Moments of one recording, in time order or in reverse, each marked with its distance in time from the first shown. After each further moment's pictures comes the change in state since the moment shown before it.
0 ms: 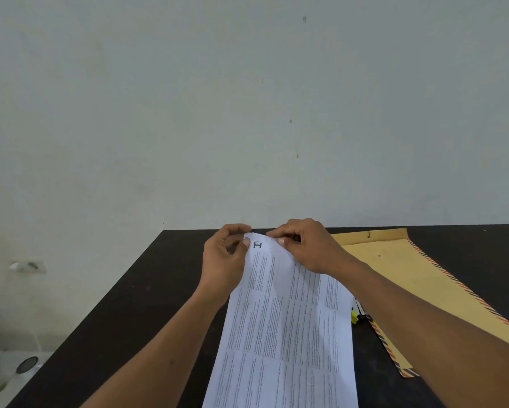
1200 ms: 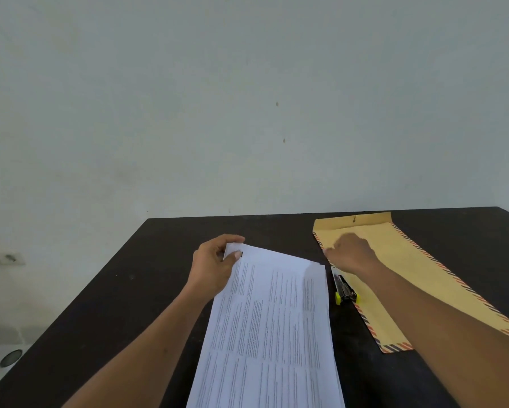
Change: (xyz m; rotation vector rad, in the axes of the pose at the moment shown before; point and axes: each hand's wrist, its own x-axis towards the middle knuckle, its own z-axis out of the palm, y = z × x) left_hand 0.003 -0.052 -0.002 0.331 -0.183 -0.014; right_hand -0.051 0.077 -0.028 -0.315 0.048 0.767
